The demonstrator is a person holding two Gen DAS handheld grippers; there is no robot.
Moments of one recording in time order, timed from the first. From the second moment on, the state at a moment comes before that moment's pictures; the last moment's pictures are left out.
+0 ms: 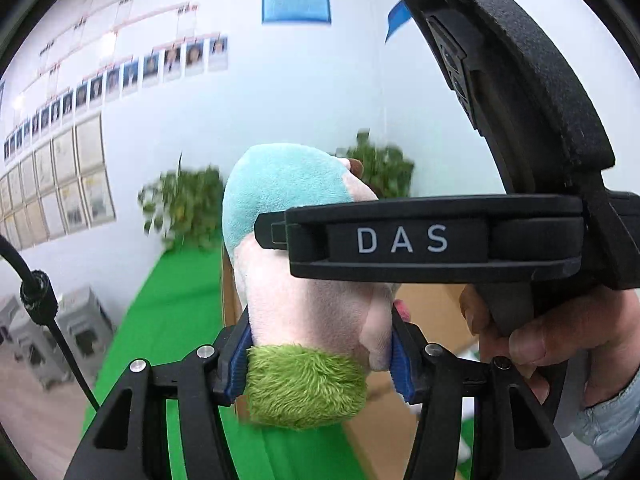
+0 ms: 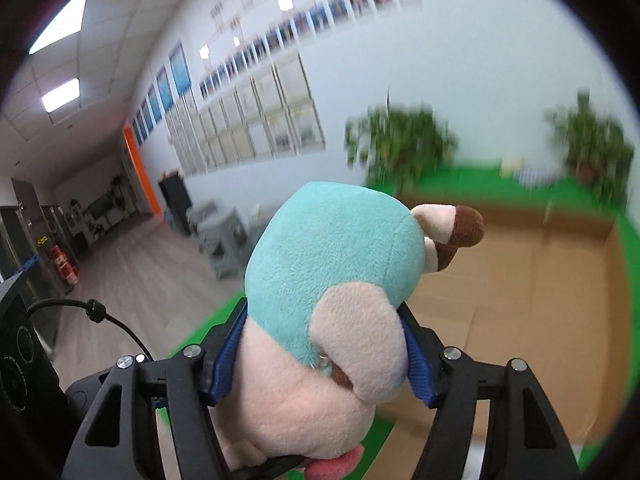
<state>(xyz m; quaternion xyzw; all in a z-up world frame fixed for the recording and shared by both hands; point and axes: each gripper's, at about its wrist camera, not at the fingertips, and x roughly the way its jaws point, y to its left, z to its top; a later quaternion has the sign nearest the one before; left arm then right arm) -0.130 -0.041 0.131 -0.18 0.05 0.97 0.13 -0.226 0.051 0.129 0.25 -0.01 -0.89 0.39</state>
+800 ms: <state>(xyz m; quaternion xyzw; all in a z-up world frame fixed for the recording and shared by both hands) -0.309 -0.084 0.061 -0.27 0.02 0.96 0.13 -0.305 0.029 0.092 0.29 -0.01 -0.88 0.39</state>
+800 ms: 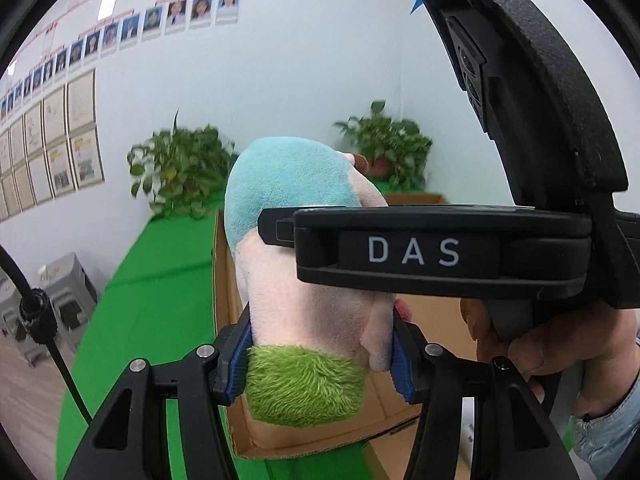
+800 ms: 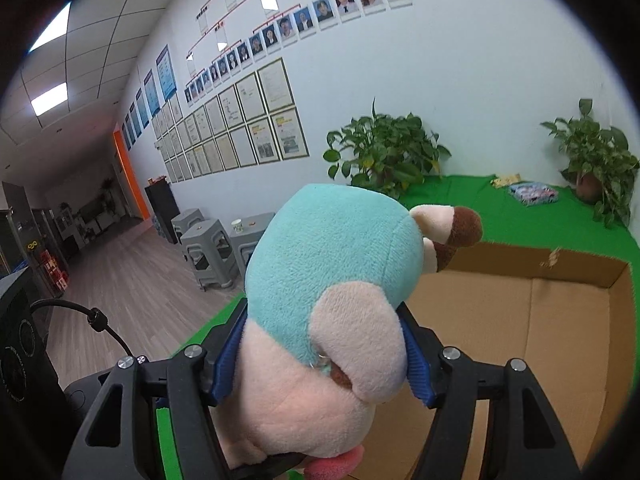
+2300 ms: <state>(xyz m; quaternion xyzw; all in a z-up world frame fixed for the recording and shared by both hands) -0.253 -0.144 -0.071 -0.36 -0.01 0.93 0.07 -0.307 0.034 0.021 0.33 -0.03 -0.87 0.37</state>
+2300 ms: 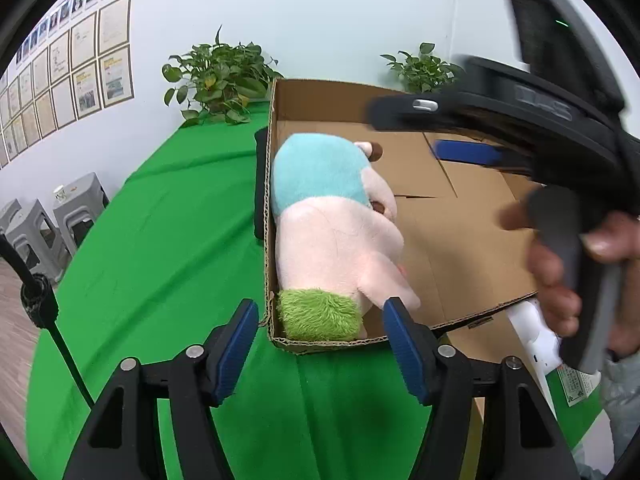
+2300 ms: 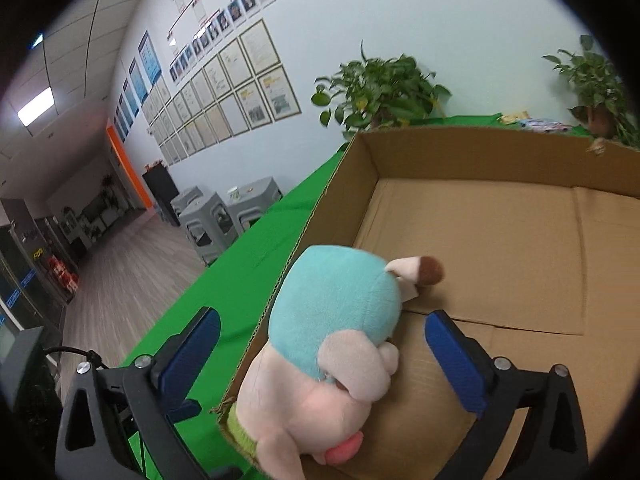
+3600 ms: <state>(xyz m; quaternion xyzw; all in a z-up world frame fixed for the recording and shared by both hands) -0.170 -0.049 -0.034 -0.35 -0.01 0.93 0.10 -0.130 0.187 0.049 0.28 -0.03 -0.93 0.22</state>
